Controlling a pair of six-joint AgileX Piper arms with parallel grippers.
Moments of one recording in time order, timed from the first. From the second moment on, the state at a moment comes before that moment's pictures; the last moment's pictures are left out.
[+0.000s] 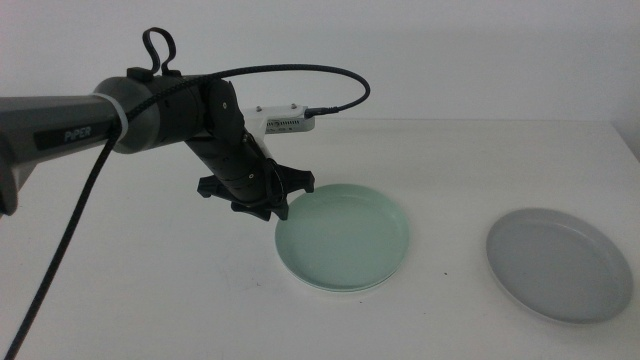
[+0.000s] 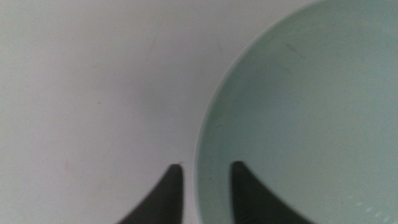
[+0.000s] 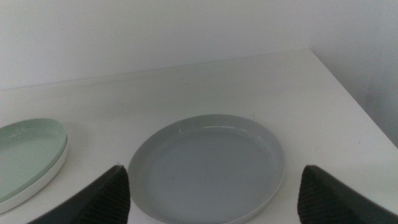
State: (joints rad) left arm -0.39 2.00 -1.43 -0.28 0.75 -0.08; right arm 0.01 0.00 0.00 -0.01 0.30 0.15
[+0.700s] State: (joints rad) left arm -0.38 1.40 -1.33 -0.41 0.88 0.25; right arm 0.01 0.00 0.00 -0.01 0.30 0.15
